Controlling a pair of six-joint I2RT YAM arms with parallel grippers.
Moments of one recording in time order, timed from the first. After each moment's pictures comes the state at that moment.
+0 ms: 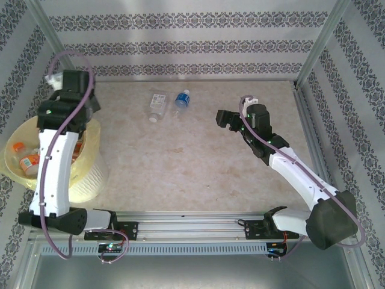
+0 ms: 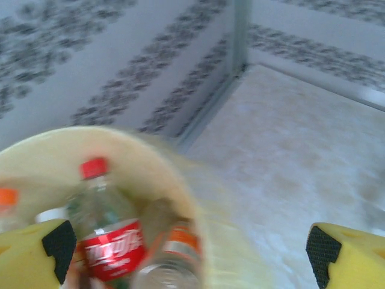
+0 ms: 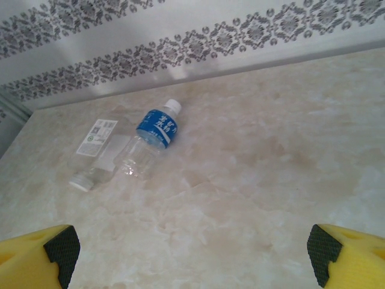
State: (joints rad) left arm -0.12 1.36 1.86 -1.32 -0.68 -0.43; right arm 0.37 1.21 0.91 -0.11 0.02 0.42
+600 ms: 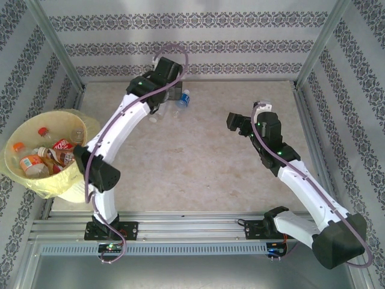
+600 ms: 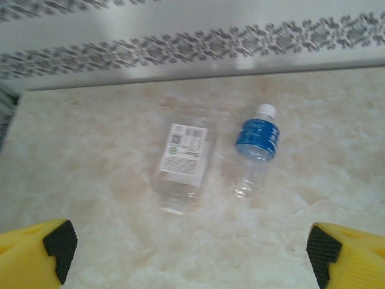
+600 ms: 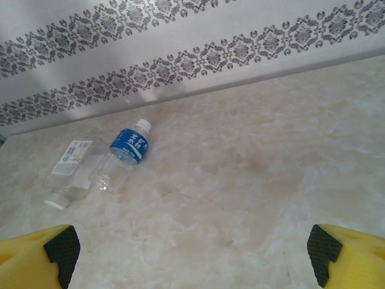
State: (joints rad) left arm -0.52 1.92 2.13 -1.03 -0.50 -0.33; right arm 0.34 1.04 0.83 -0.16 0.11 0.42
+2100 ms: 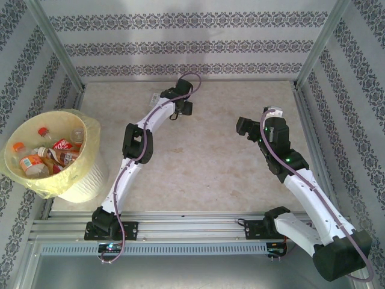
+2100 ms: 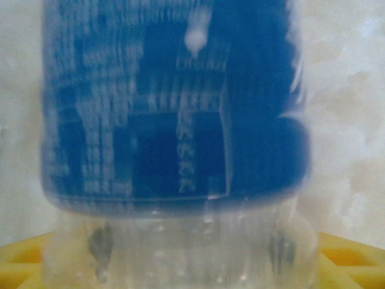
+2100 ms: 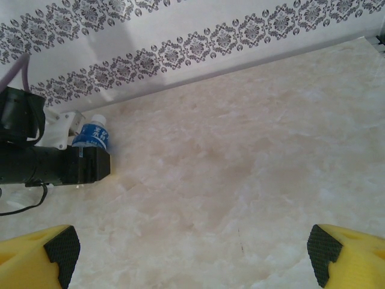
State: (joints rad) left arm -0.39 2.73 2.57 -0.87 -0.17 -0.29; right arm 0.30 0.93 0.81 -0.30 0.17 0.42
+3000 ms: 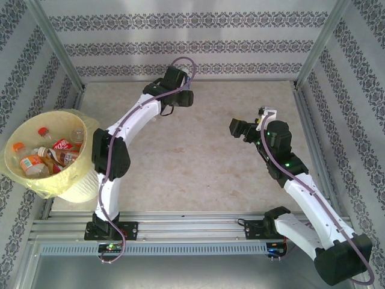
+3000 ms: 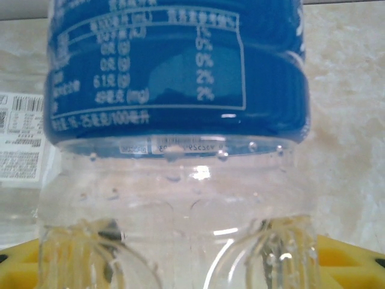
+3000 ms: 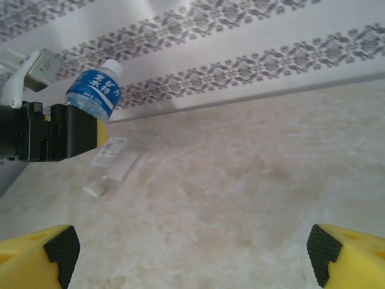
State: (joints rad) left arm -0.45 2.05 1.97 -0.73 -0.07 -0.34; right arm 0.33 0.90 0.74 -0.11 -0.04 0.37
